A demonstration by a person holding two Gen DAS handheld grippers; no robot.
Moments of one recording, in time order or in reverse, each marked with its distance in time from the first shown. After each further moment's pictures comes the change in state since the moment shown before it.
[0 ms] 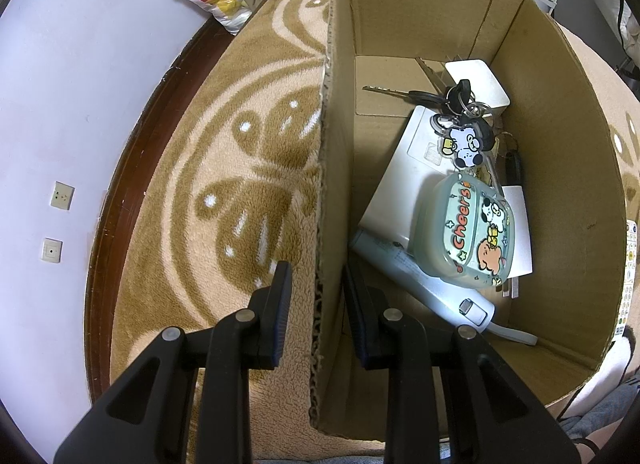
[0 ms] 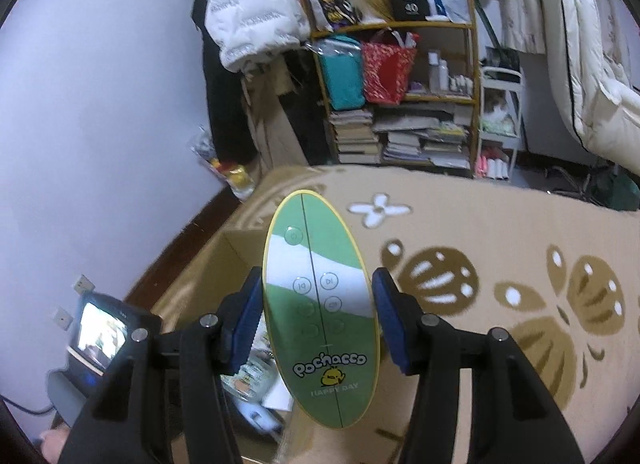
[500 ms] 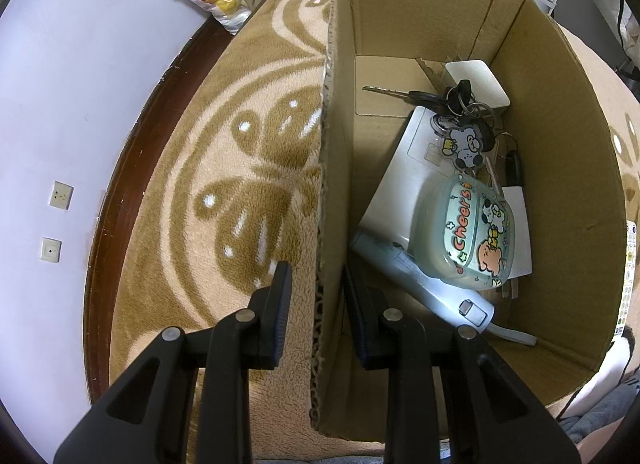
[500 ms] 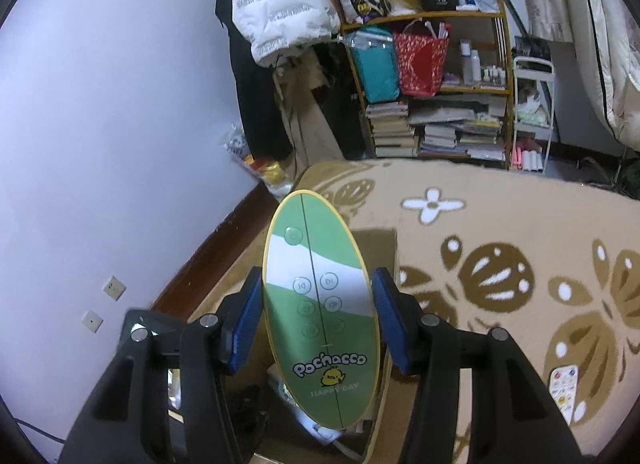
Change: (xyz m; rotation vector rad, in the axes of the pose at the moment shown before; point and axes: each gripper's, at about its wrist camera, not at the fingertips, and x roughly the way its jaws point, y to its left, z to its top) left arm 0.002 -0.001 0.000 0.001 0.000 -0.001; right arm 0.023 0.038 -0.005 0.026 0.039 0.108
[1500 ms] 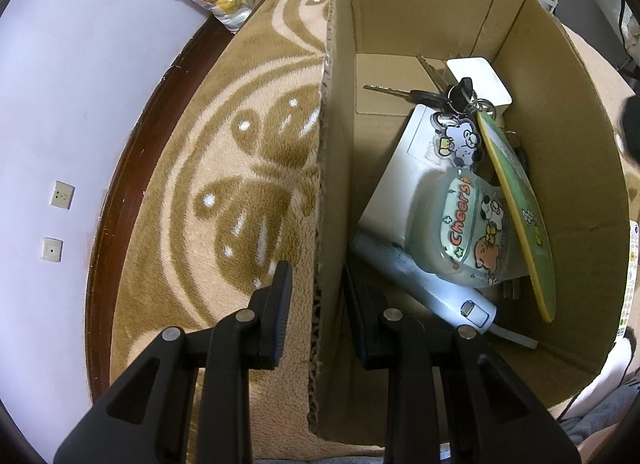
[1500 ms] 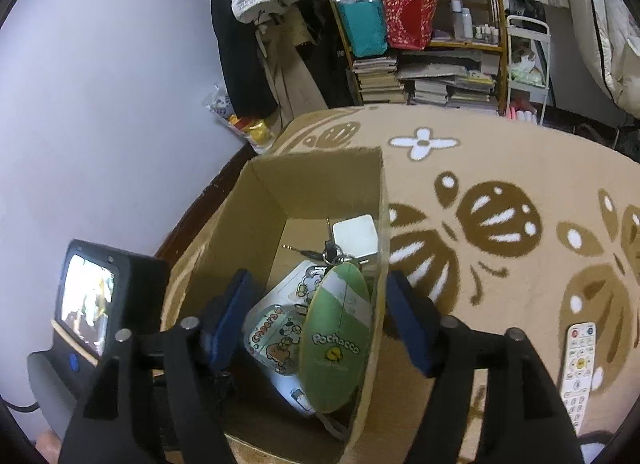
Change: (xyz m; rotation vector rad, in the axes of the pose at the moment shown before) left arm 0.001 -0.001 0.000 0.001 0.005 0.007; right arm 0.028 -0.023 -0.040 0.025 0.114 -0.025
